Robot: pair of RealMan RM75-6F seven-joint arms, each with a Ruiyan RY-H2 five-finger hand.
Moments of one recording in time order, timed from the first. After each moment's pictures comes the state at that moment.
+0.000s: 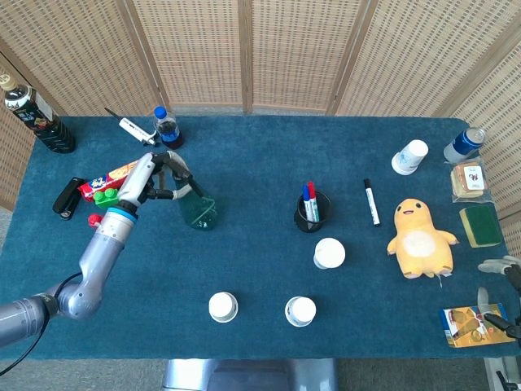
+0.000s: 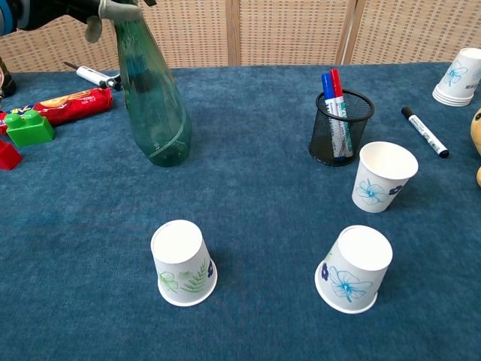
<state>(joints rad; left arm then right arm) -0.78 -1.36 -0.37 -1.55 0.96 0.92 -0.37 -0.07 -0.95 0.08 -1.81 -1.50 1.62 0.27</state>
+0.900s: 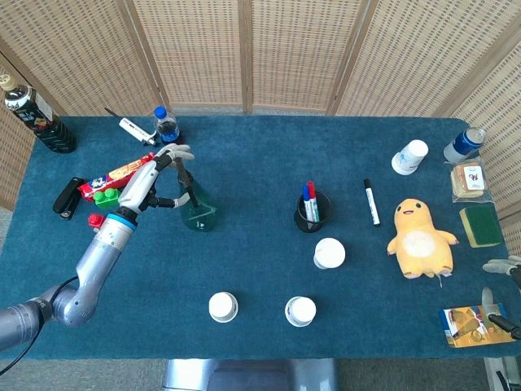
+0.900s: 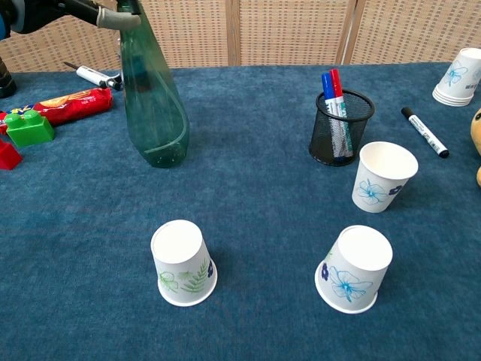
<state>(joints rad) -0.74 -1.35 -0.35 -1.55 1.13 0.94 -0.42 -0.08 -0.94 0.08 -1.81 -1.51 1.64 0.29</state>
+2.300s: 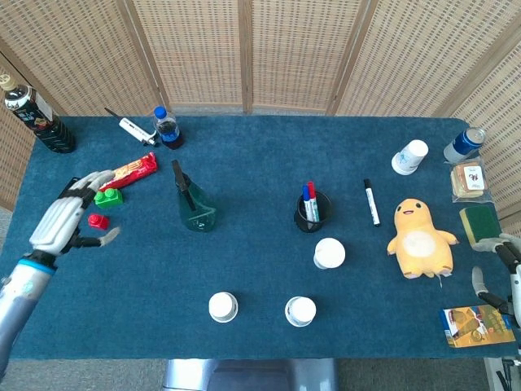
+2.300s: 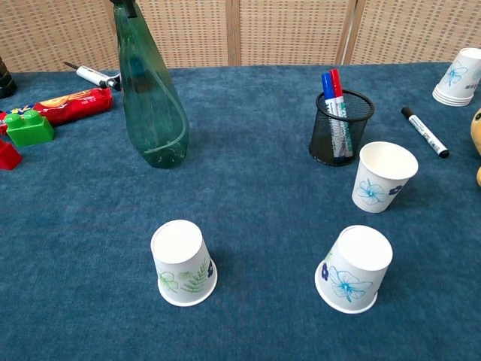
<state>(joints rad) -0.43 -0.94 -0.16 -1.86 1.31 1.13 -0.26 0.02 -0.92 0.15 -1.86 -1.44 1.55 0.11</state>
